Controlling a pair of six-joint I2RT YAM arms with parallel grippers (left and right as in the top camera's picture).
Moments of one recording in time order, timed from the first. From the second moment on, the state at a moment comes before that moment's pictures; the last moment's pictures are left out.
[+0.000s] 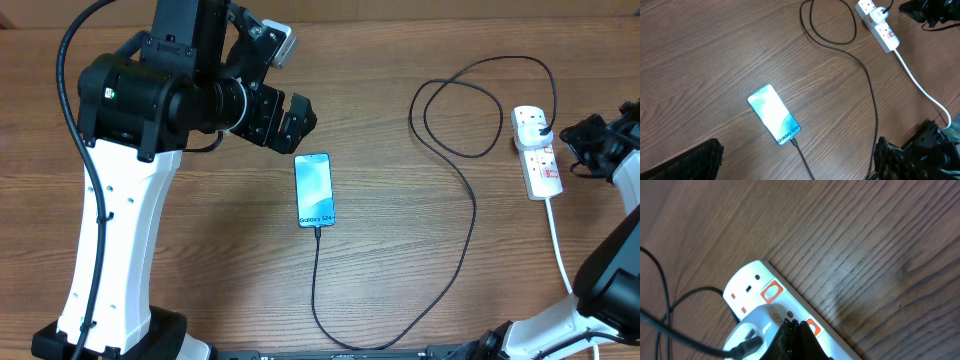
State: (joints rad) left arm -0.31 1.69 2.23 -1.52 0.36 0.06; right arm -0.56 1.86 1.24 -0.35 -0.23 0.41
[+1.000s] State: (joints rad) left arm -0.31 1.69 2.23 -1.52 0.36 0.06; right arm -0.54 1.99 1.25 -0.33 -0.27 0.41
